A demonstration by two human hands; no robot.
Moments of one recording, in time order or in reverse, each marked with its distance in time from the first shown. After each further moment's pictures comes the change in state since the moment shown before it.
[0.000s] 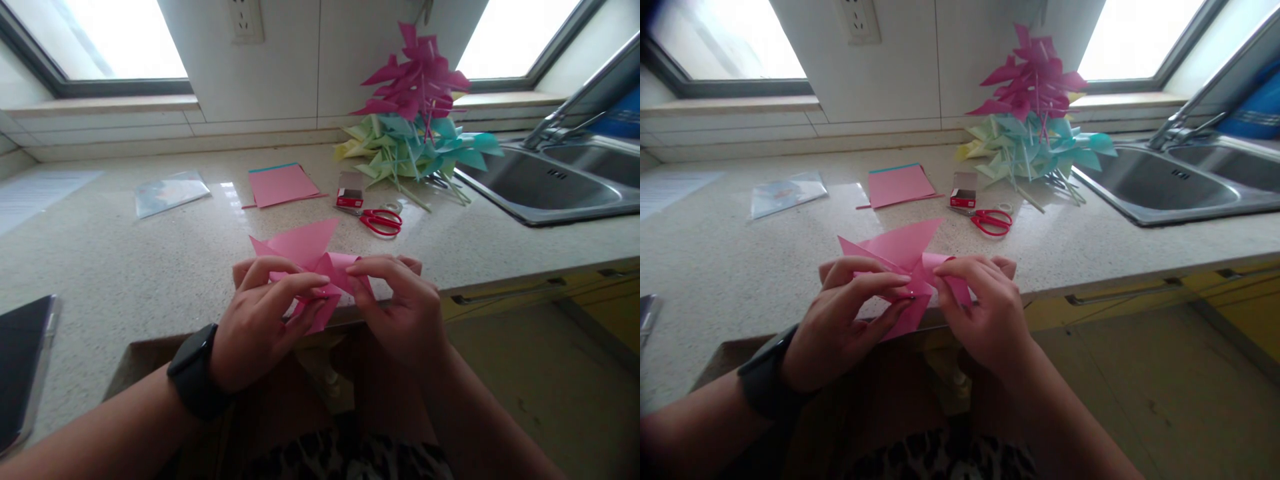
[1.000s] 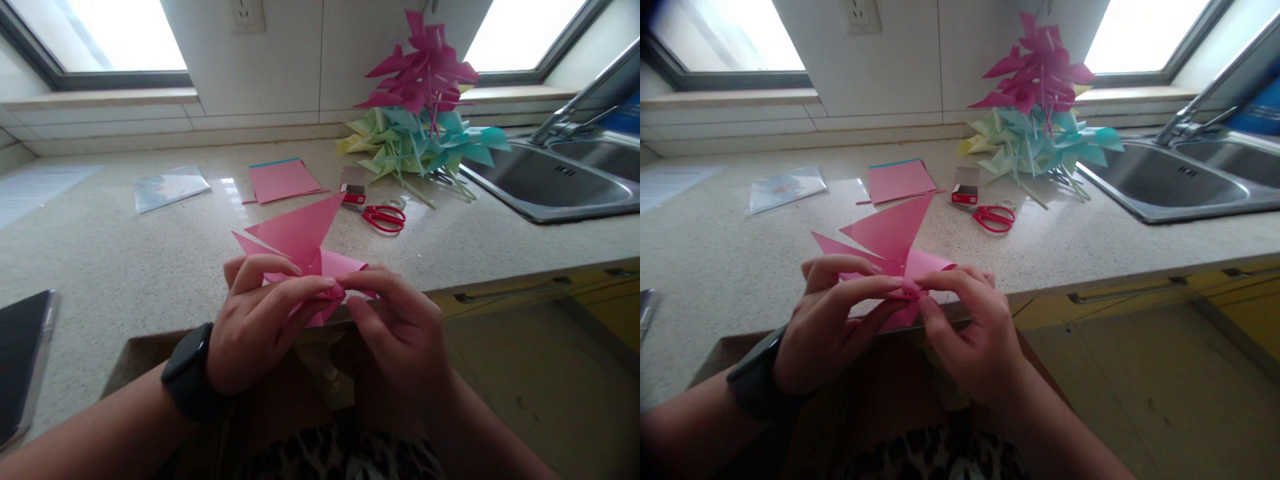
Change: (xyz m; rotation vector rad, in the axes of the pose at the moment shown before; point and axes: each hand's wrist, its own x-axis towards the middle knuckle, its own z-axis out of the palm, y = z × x) left_hand -0.003 0.001 -0.005 0.083 0.084 0.071; right_hand -0.013 -0.023 0.004 0.401 -0.049 0.168
